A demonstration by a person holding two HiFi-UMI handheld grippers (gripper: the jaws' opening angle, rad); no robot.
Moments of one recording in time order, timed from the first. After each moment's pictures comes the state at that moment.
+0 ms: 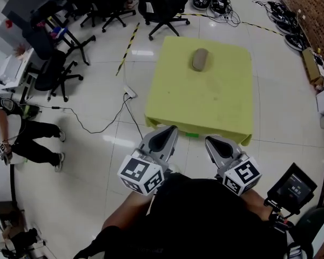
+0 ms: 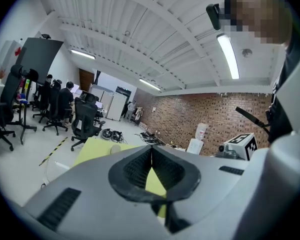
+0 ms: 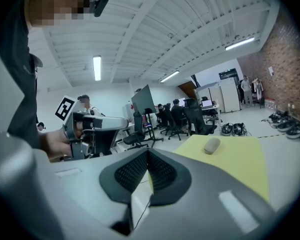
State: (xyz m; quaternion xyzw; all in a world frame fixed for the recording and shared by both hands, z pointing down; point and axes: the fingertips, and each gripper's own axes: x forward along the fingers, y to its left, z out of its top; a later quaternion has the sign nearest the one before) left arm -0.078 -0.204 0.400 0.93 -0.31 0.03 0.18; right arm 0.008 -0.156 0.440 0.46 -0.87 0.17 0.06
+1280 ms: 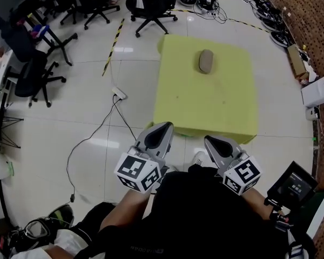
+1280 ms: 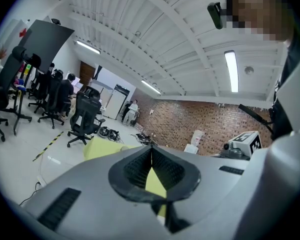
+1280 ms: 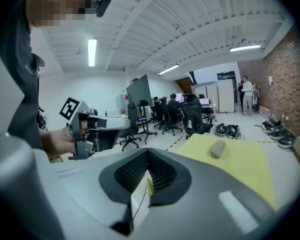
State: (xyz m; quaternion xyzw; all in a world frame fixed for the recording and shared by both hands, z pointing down) left arm -0.168 -0.291 0.430 0.94 -0.28 0.00 0.22; right arm -0.077 -0.224 0.452 0.49 -0.85 0.17 0.13
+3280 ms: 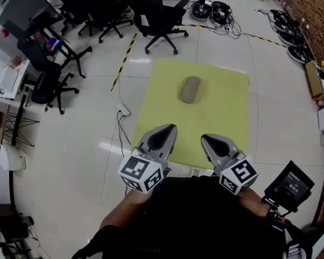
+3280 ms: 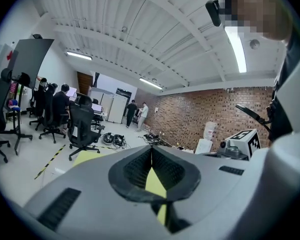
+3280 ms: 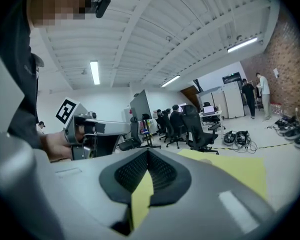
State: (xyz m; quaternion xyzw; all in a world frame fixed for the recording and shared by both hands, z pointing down) left arm 0.061 -0.384 0.393 0.93 -0.33 0.04 0.16; right arm 0.138 -0.341 0.425 0.44 -0.88 0.15 0.04
